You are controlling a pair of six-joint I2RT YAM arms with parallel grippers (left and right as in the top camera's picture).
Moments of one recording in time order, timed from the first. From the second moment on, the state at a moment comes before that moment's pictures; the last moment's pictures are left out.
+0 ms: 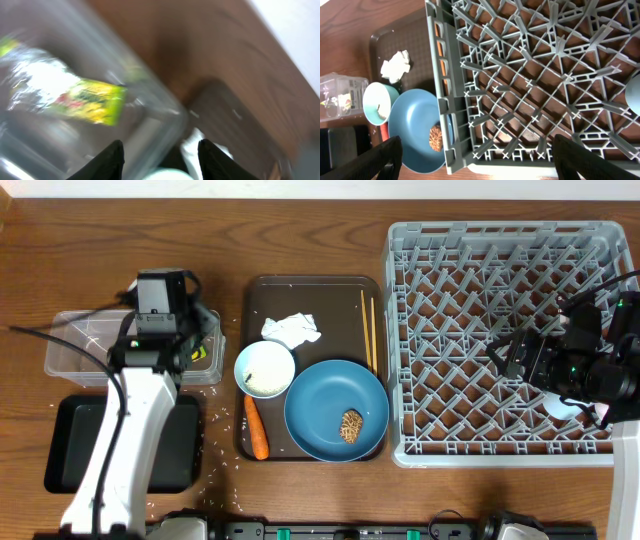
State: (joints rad) left arm -0.02 1.35 1.06 -0.57 -0.07 -0.73; right arm -0.24 1.18 1.34 -1.26 -0.42 0.13
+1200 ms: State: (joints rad) left arm -0.37 1.93 1.09 -0.23 0.09 0.23; right arm -0.24 1.18 1.34 -1.27 -0.41 0.12
